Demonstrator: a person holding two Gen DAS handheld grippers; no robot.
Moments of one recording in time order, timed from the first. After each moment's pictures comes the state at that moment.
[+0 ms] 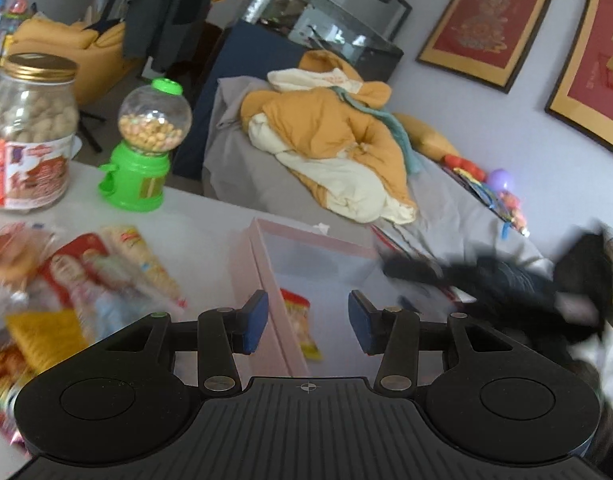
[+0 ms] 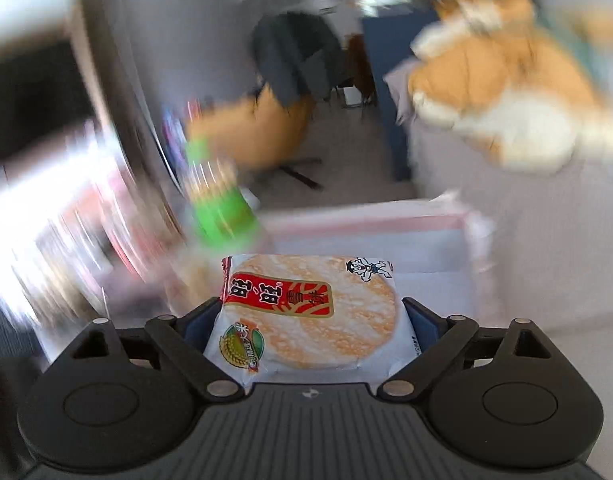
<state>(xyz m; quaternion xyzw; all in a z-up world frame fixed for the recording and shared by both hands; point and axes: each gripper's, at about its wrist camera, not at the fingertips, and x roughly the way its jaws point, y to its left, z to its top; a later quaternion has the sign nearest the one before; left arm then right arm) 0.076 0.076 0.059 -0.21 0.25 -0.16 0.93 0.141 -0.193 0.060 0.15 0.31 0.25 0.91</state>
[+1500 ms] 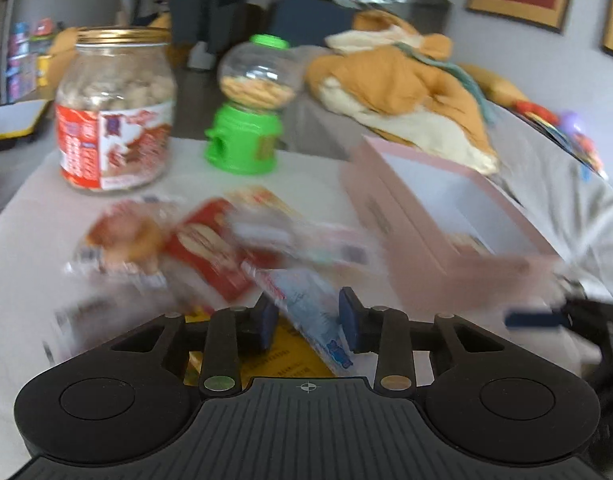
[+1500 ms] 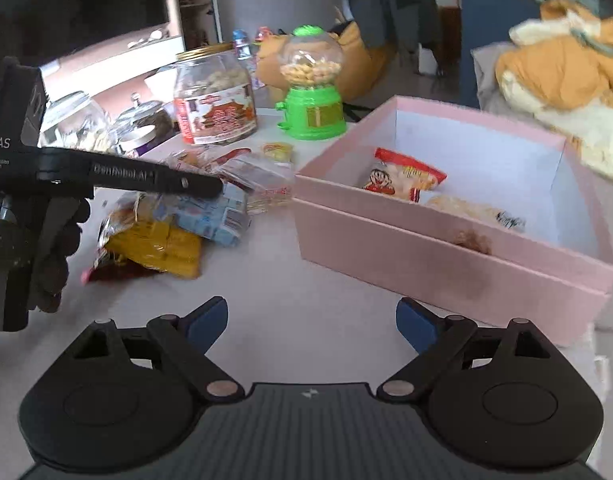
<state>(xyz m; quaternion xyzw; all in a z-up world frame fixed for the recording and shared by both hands) 0.081 0.126 0.015 -0.11 0.32 -0.09 0.94 0.090 -0.122 0.005 -0.08 0.33 0.32 0.89</state>
